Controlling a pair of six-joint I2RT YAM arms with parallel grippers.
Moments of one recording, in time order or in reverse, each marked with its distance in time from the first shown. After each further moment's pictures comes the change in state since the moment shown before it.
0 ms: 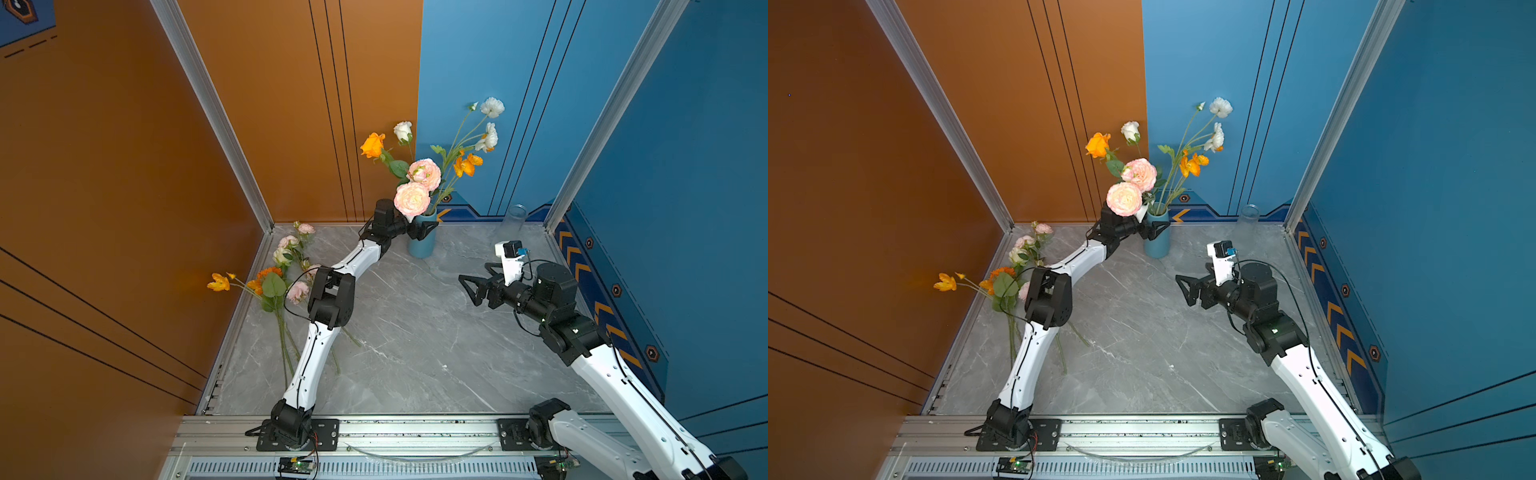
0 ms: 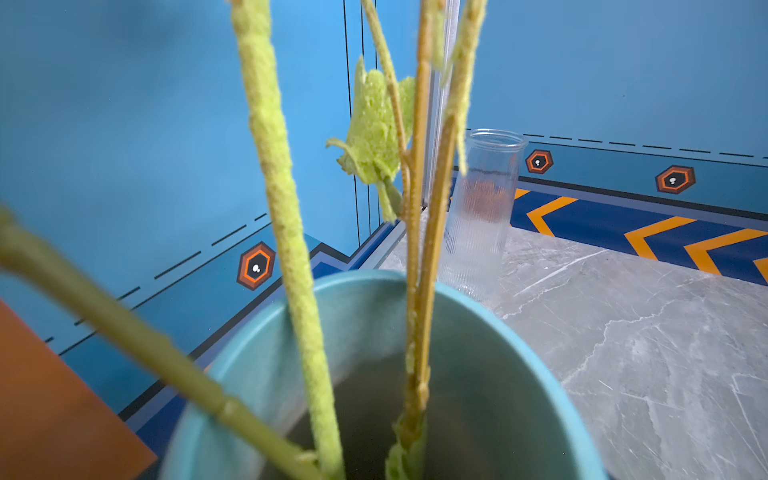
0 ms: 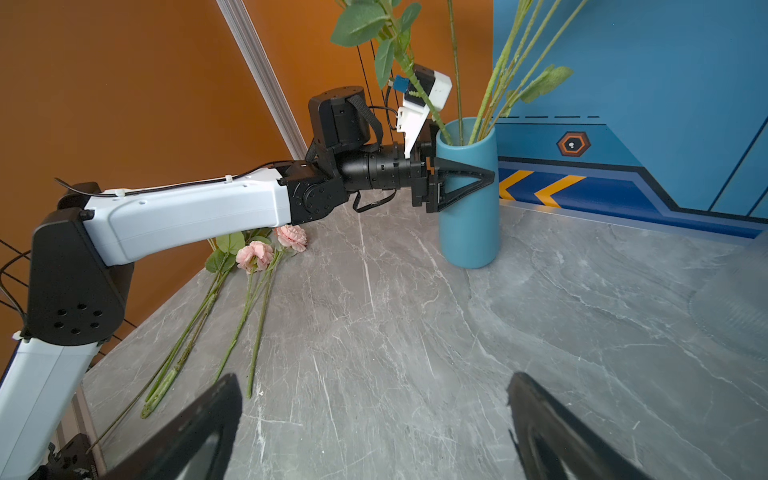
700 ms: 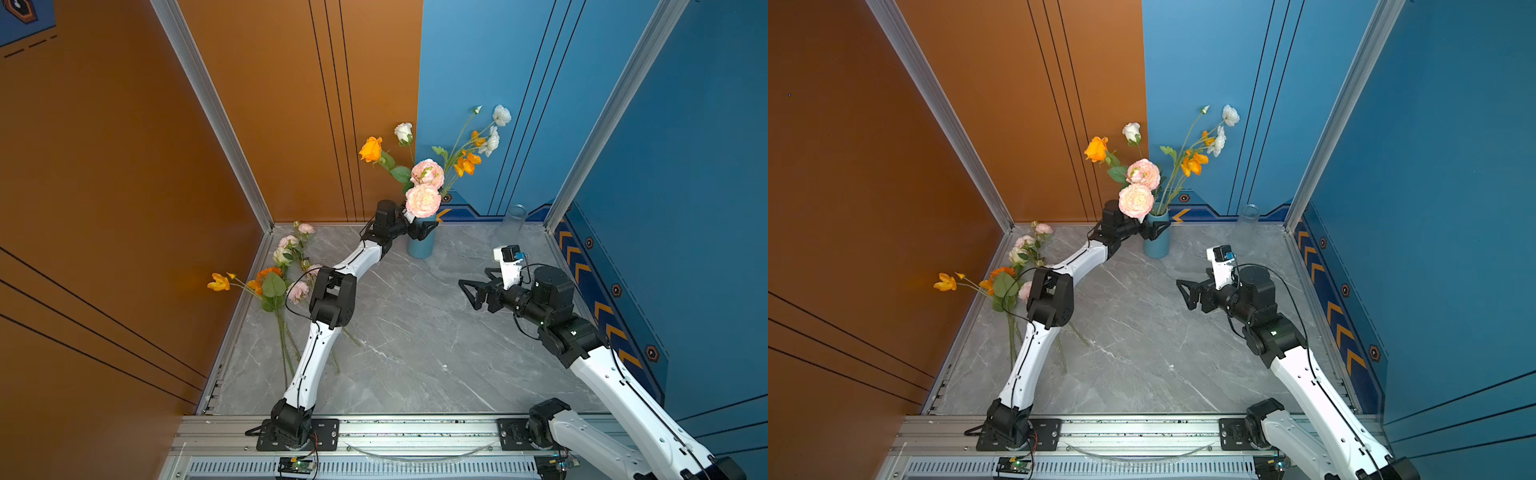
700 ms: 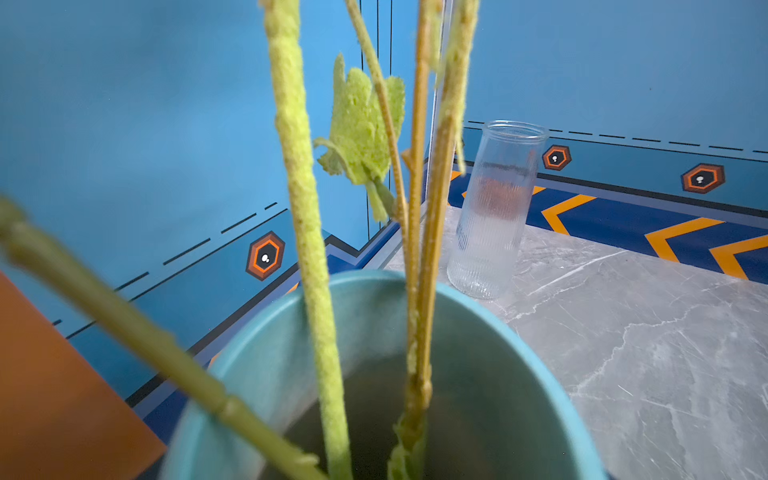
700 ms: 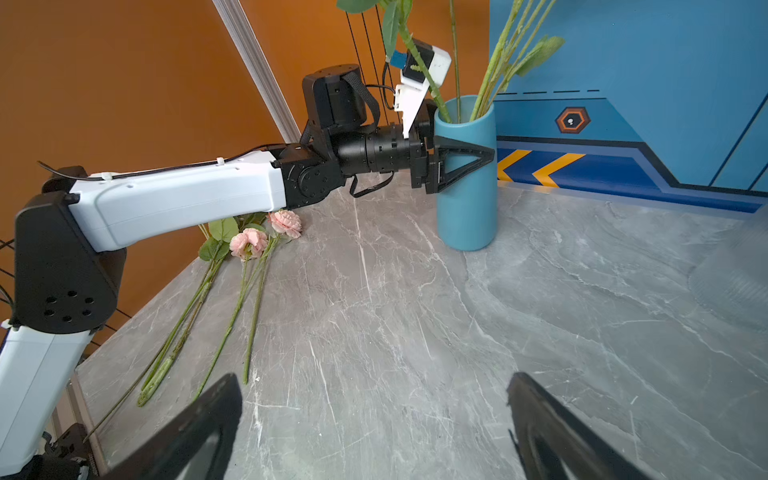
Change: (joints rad) left arm 0.004 0.034 0.031 0.010 -0.042 -0.011; right arm 0.000 -0.007 -0.034 -0.014 0.006 0.000
